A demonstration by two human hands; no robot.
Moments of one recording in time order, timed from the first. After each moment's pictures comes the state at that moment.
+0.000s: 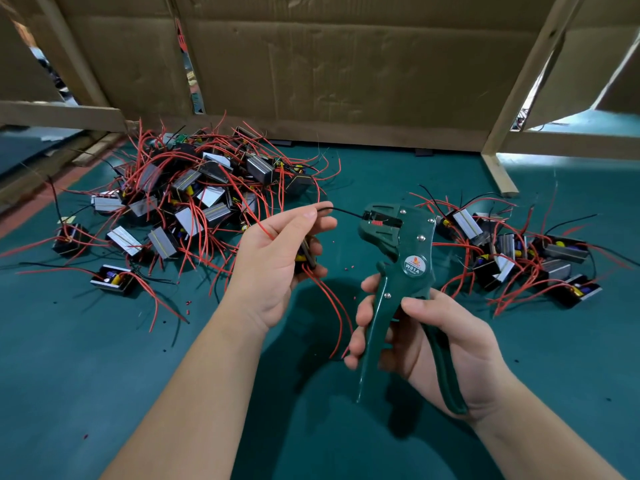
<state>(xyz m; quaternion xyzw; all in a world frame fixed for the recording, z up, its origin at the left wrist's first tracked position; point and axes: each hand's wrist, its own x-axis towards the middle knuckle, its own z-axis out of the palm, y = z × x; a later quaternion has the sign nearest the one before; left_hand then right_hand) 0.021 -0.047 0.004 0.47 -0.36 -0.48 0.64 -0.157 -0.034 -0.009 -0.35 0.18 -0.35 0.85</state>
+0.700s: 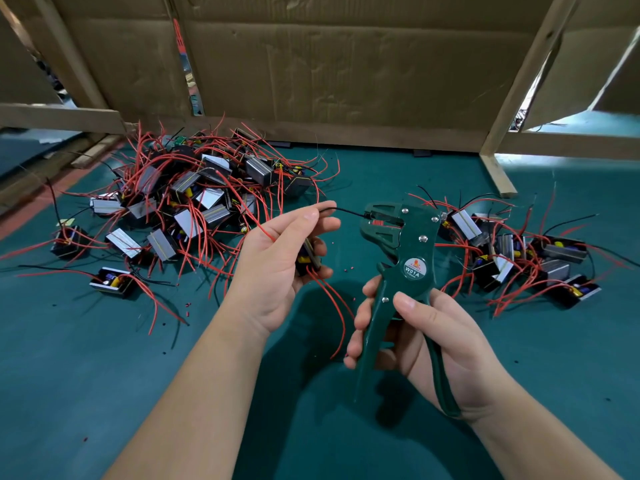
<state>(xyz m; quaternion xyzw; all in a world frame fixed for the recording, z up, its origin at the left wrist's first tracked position) 0.020 -0.046 0.005 0.44 -0.37 -0.51 0.64 -0.157 -0.033 -0.016 -0.41 0.21 -0.37 0.81</state>
